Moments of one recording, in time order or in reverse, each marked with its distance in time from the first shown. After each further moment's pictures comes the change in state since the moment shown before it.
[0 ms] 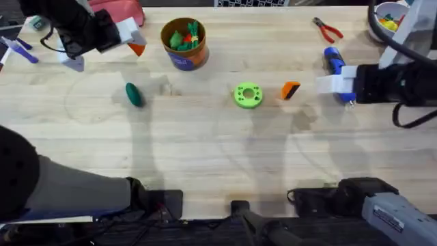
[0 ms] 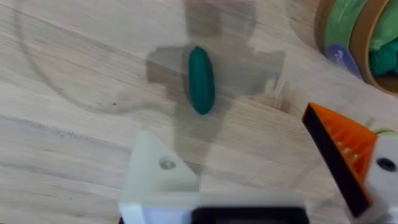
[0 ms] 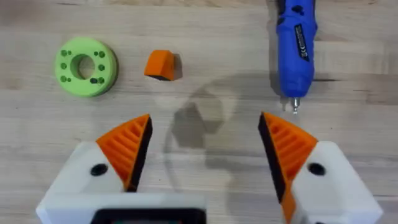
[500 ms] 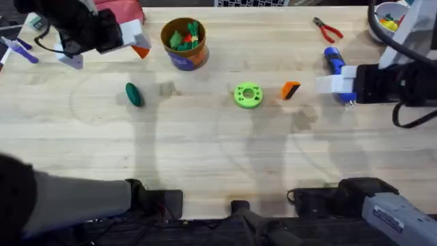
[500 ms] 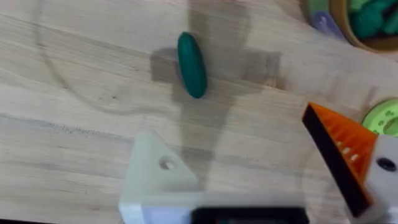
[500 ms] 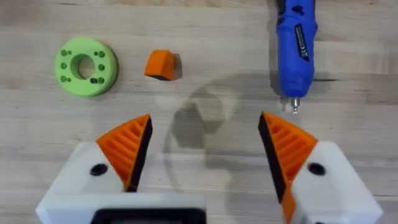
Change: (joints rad) left arm -0.046 -0.065 0.000 -0.059 -0.009 0.074; right arm 0.000 0.000 0.000 0.000 0.000 0.000
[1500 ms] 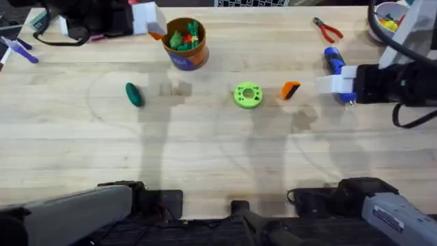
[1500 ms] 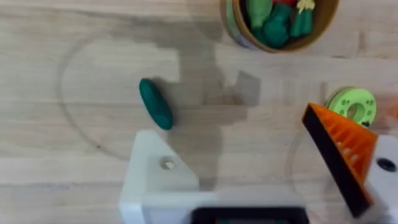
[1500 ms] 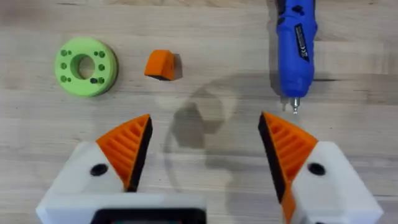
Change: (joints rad) left arm -0.126 -0.139 0.000 0.088 0.045 0.094; right arm 0.000 0.000 0.000 0.000 0.000 0.000
